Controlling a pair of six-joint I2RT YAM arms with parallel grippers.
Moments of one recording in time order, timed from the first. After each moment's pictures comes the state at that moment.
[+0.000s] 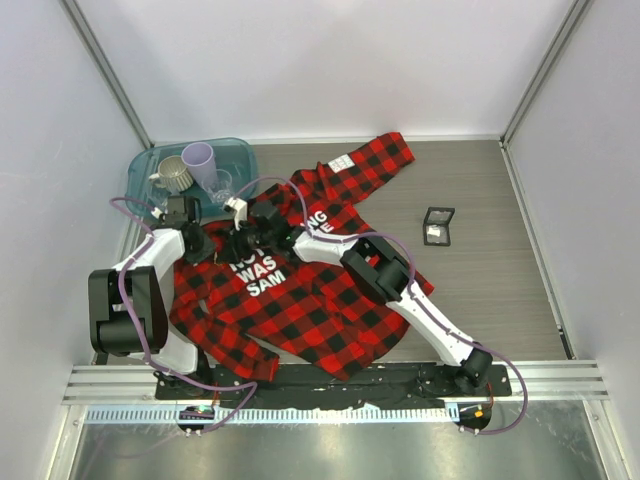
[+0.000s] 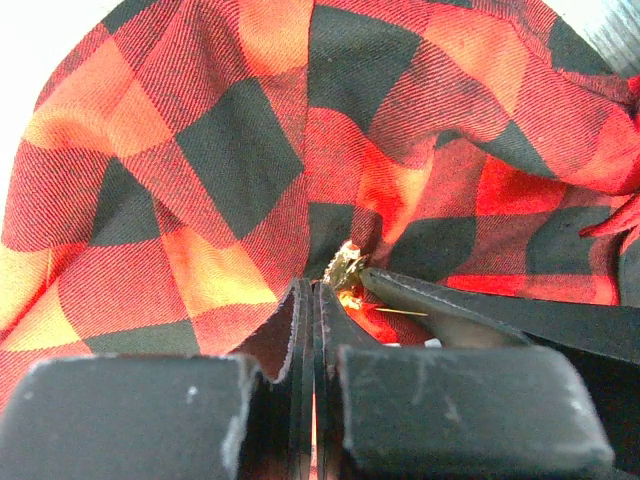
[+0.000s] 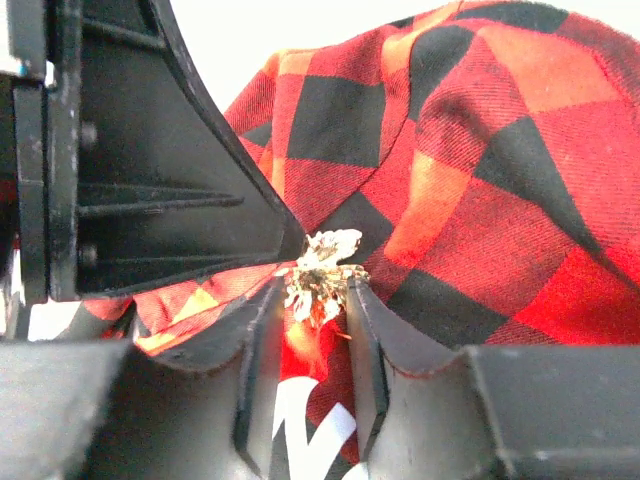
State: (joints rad) left arm 0.07 1.52 0.88 -0.44 -0.07 -0.61; right arm 0.92 2.63 2.02 0.26 -0.56 0.34
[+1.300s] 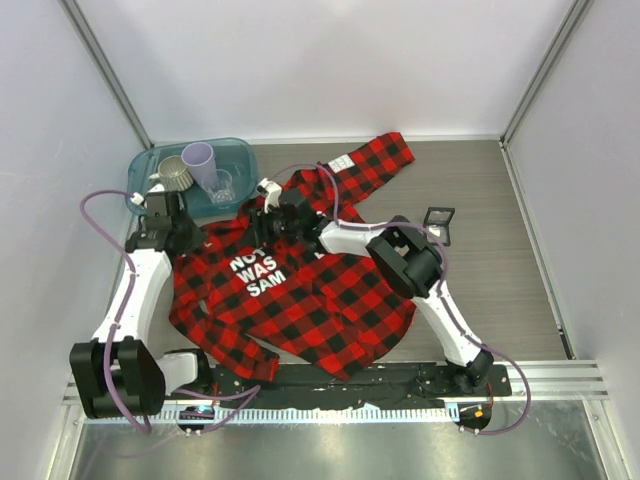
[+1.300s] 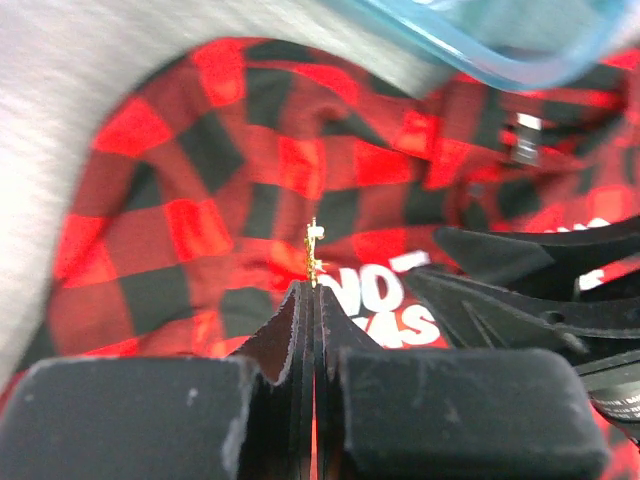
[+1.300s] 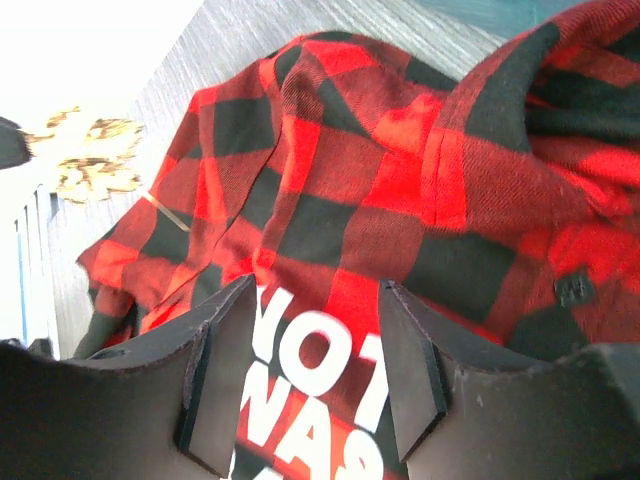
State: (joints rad) left arm 0.06 1.20 0.94 -0.59 -0.13 -0.57; right arm 0.83 2.39 1.67 0.39 -0.43 0.48
